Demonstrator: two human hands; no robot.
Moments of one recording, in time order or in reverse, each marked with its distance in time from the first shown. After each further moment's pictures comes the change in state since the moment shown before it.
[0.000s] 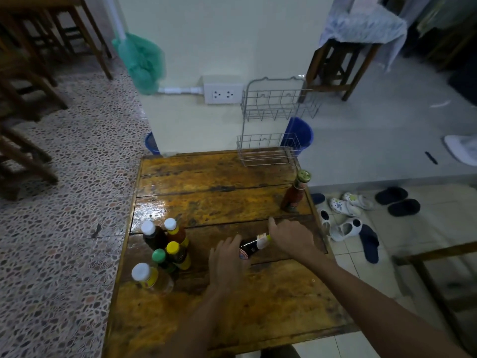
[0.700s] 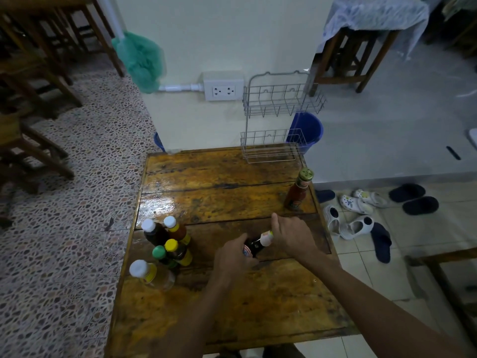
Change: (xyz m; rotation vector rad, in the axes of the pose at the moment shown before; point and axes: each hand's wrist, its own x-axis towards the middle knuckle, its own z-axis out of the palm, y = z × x) left_hand 0.006 0.023 -0.018 -0.191 -0.219 -0.068; right_hand 0.001 0.018 0.014 0.058 -0.010 -0.042
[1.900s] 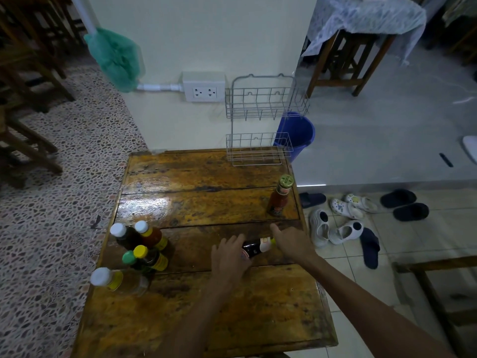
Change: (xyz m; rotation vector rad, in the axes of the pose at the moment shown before) left_hand 0.031 0.046 0.044 0.230 0.102 0.004; right_hand 0.004 0.074 0.007 0.048 -0.096 0.003
